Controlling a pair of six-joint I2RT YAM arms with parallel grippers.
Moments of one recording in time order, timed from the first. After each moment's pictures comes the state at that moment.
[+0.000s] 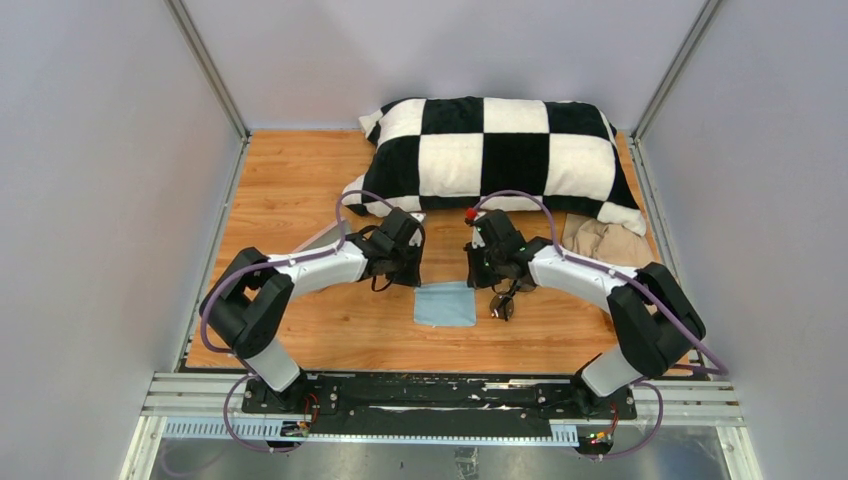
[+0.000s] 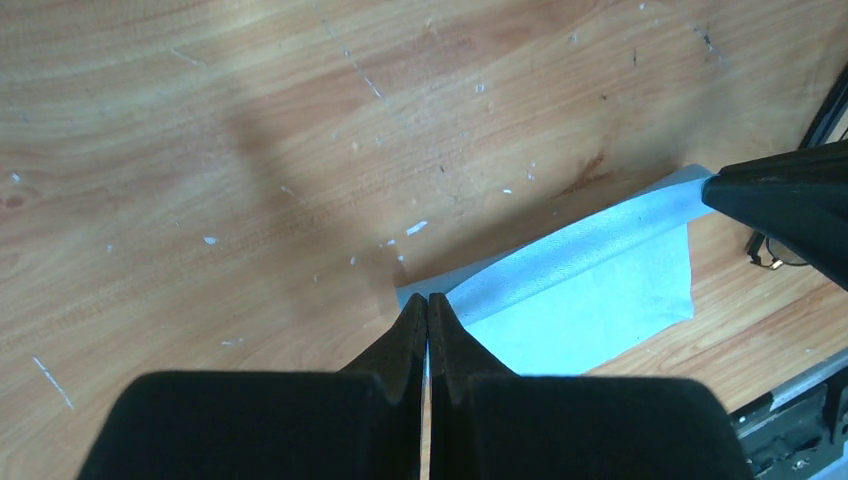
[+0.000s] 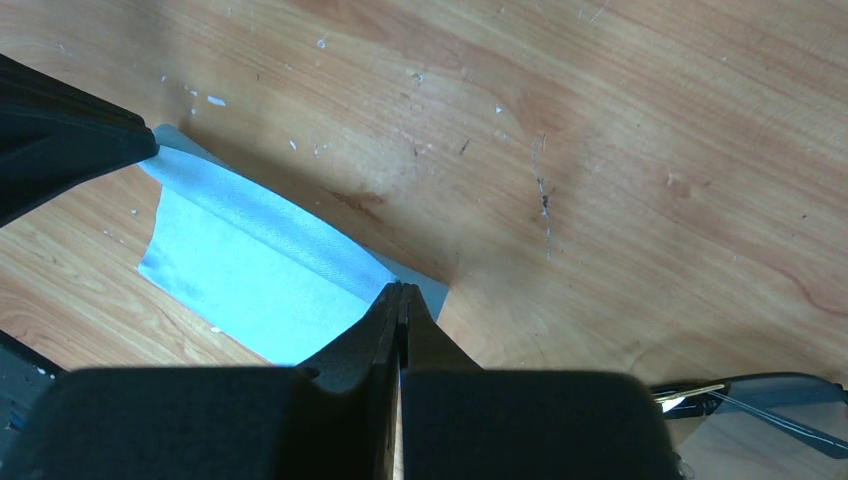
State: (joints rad) left arm -0.70 1.63 0.93 -0.26 0.09 -0.47; right arm 0.64 1.52 0.86 -0.29 -0.13 0.31
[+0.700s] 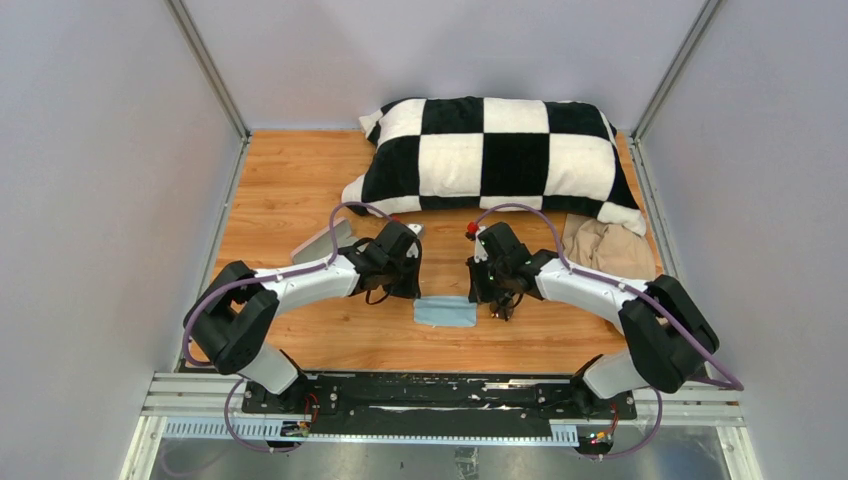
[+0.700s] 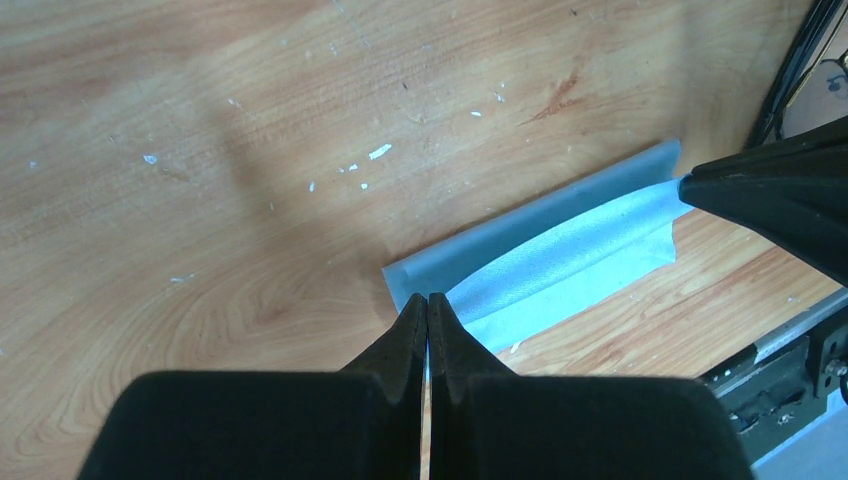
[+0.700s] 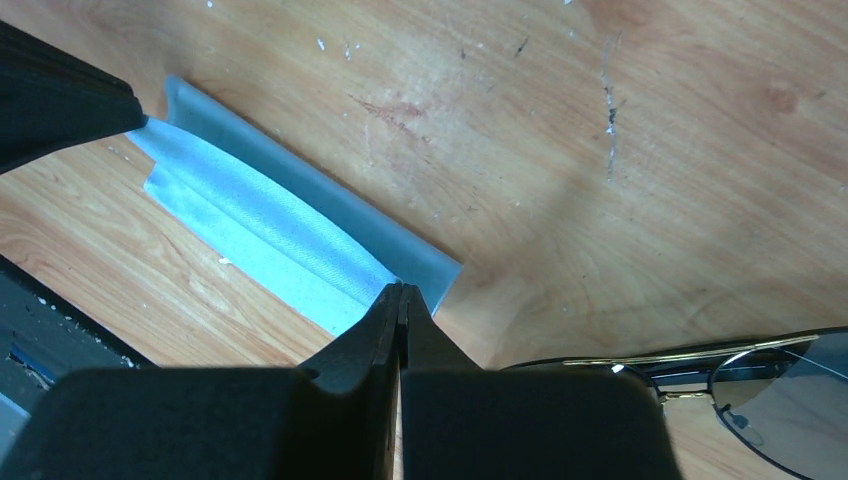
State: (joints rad) left arm -0.74 1.53 0.82 -0.24 0.10 -0.52; right arm 0.67 1.44 0.75 -0.29 -0.18 0.31
